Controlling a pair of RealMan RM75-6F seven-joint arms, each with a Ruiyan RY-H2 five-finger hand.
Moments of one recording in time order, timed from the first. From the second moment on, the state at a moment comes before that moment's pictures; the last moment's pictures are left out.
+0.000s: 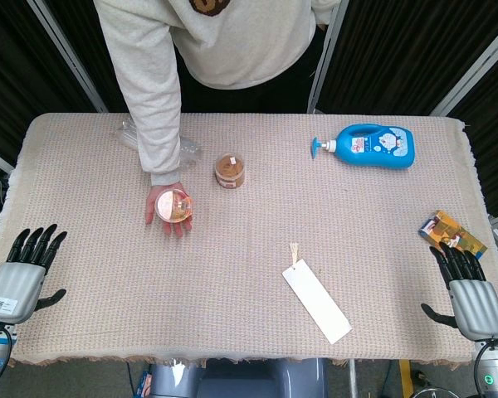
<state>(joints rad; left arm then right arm) -0.14 -1.15 0.00 -1.67 1.56 1.45 0.29 0.08 -1.09 0.03 -1.65 -1.49 1.42 -0.08</state>
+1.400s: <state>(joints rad) -0.65 -1.24 -0.28 -1.88 0.67 1.14 0.95 0.09 -1.07 0.02 -1.66 -1.49 1.40 -0.06</state>
